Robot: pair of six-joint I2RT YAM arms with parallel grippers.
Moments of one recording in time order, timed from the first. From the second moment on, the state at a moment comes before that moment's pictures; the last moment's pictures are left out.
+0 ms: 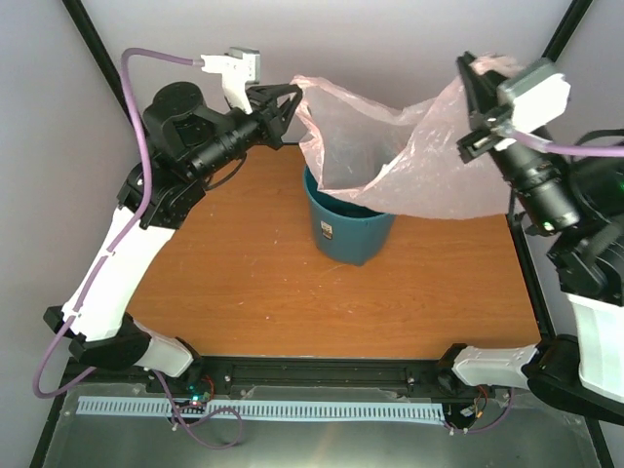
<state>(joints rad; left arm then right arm) -0.69 1.44 2.04 -0.48 0.14 -0.36 0.80 1.20 2.17 -0.51 0.18 -0.66</state>
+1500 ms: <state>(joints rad) -0.62 1.50 2.39 -0.41 -0.28 -0.08 0.56 1.37 2.00 -0.44 -0.10 -0.38</state>
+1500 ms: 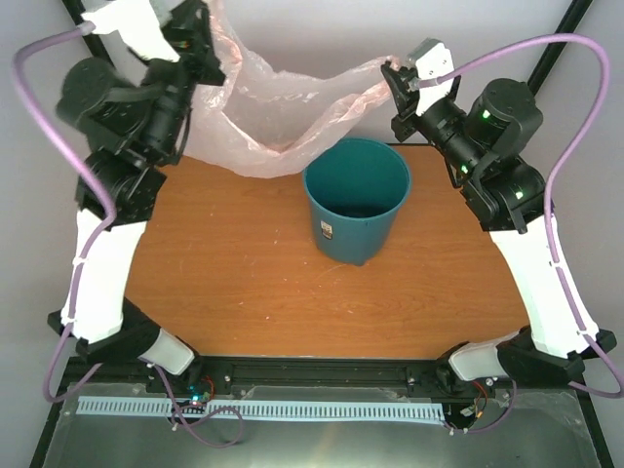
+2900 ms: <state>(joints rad) -0.63 1.63 2.39 -0.36 -0.02 -0.19 0.26 1.22 1.73 -0.39 -0.22 -0.21</state>
